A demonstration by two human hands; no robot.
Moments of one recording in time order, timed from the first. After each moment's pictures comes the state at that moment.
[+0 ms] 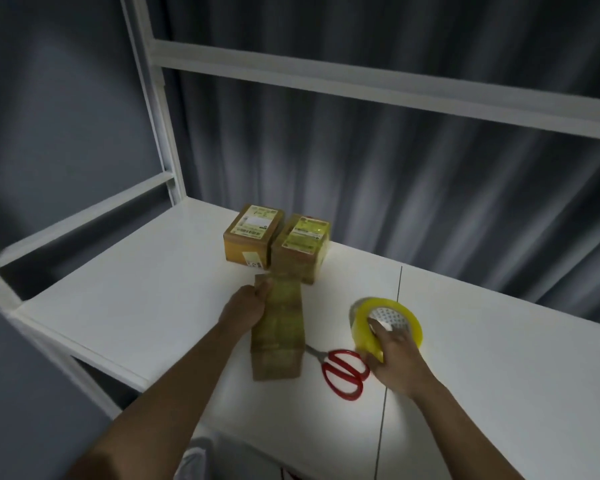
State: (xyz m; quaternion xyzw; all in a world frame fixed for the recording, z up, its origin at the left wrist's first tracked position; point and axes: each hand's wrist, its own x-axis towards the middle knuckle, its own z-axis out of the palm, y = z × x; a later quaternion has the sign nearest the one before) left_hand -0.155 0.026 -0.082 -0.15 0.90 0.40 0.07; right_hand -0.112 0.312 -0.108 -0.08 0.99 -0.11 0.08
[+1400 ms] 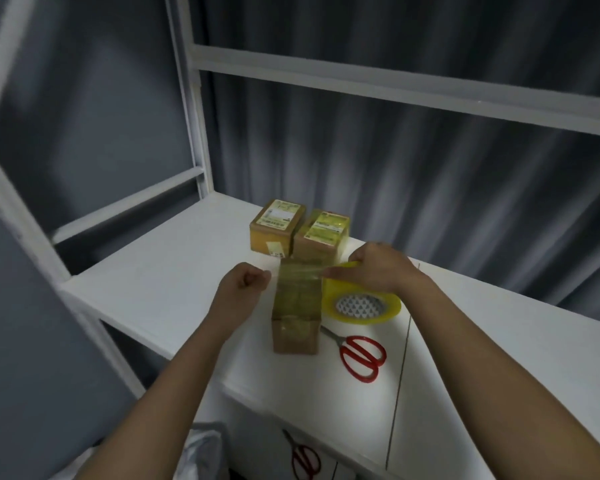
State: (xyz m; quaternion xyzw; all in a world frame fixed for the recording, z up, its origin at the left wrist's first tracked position) left_hand -0.075 0.006 -0.034 -0.11 0.78 0.61 -0.09; right_hand -0.131 0.226 0.039 -0.15 0.97 -0.16 0.05
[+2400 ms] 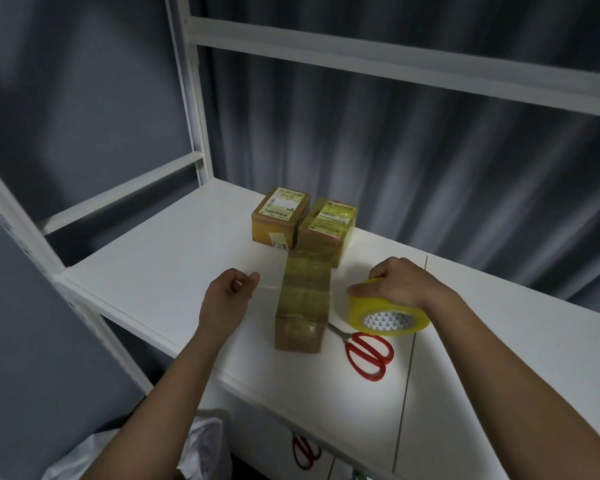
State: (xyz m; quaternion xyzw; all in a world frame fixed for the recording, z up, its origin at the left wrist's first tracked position) left_hand -0.079 -0.017 -0.068 -0.17 0.80 0.55 -0.14; right_hand -0.148 0.254 0.003 -0.10 0.97 -0.18 0.12
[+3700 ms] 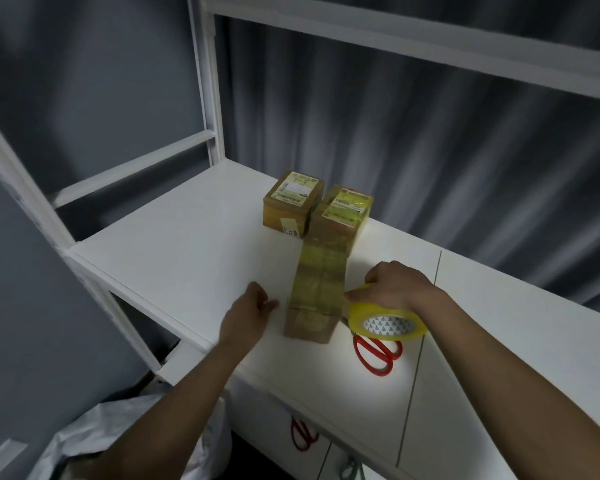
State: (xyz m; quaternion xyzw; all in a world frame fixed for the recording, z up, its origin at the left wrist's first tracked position) left_hand -0.072 -0.005 -0.132 -0.16 0.90 0.41 -0.05; right_hand -0.151 0.224 -0.019 -0.13 0.98 -0.04 0.17
